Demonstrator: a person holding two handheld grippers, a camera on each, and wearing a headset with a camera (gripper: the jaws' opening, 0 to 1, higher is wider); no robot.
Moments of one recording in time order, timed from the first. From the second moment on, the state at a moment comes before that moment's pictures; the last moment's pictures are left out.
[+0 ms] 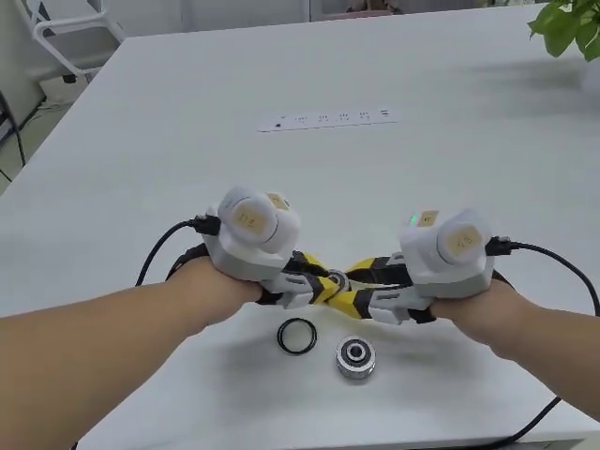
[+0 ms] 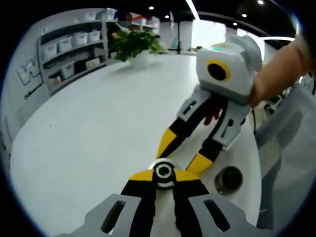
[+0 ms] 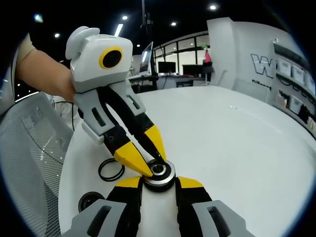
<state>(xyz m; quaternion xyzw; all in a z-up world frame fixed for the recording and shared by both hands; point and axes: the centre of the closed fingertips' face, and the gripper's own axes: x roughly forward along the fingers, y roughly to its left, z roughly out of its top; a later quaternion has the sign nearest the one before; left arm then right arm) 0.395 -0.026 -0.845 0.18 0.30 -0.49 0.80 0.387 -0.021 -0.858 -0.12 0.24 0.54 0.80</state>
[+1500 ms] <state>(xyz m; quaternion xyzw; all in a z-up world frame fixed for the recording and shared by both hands) 0.393 -0.030 -0.845 0.18 0.30 -0.49 0.80 0.383 -0.039 -0.859 -0.11 0.26 0.54 0.79</state>
